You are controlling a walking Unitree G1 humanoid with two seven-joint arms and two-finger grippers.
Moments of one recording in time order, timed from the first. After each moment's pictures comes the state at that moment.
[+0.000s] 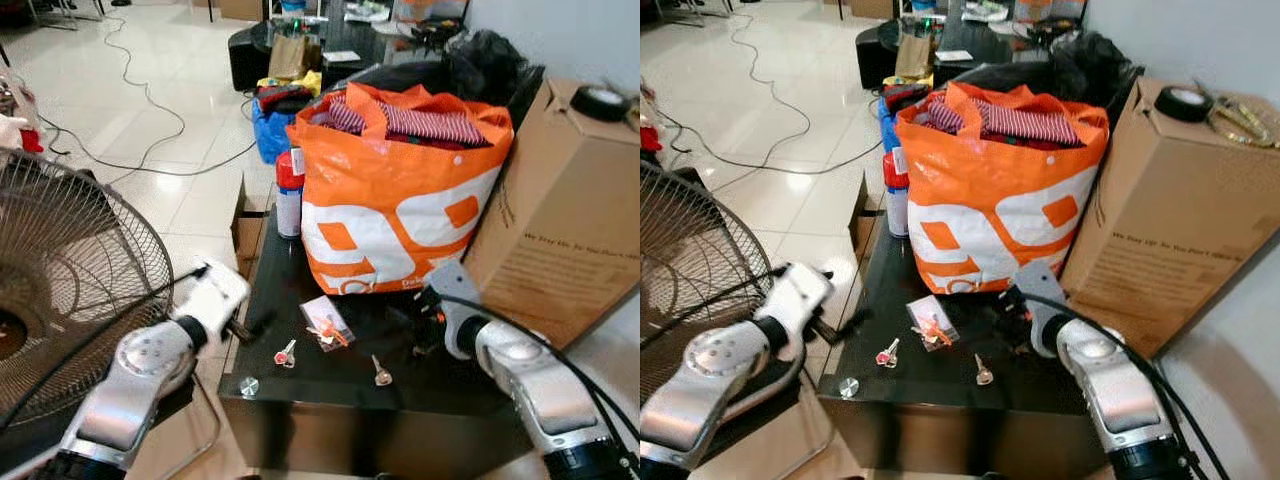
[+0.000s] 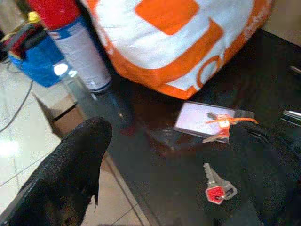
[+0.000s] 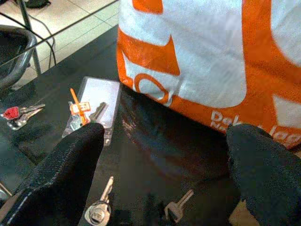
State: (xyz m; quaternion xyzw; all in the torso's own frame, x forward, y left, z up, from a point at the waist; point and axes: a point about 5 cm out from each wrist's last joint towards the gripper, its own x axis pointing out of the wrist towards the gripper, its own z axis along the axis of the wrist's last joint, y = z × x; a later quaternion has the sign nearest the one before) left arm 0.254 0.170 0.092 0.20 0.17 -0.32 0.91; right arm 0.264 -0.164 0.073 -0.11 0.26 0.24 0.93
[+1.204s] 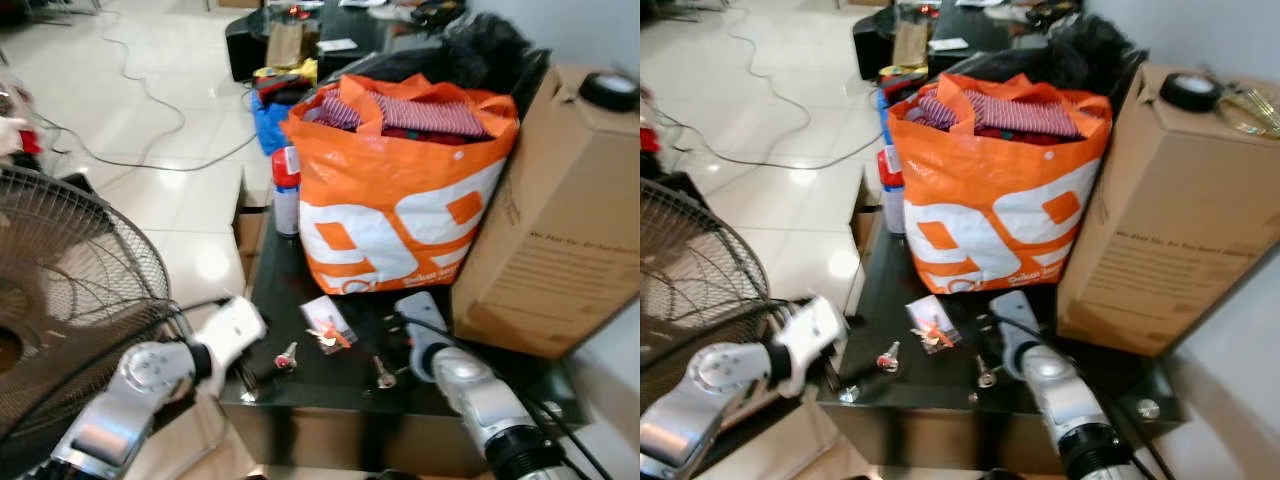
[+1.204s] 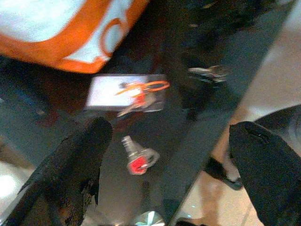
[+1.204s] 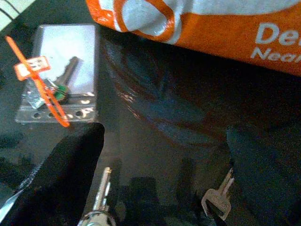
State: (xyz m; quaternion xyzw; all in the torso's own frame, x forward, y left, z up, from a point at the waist) left arm 0.230 0.157 0.072 0.18 0.23 -0.47 0.84; right arm 0.268 -0.147 0.000 -0.09 0.32 0.17 0.93
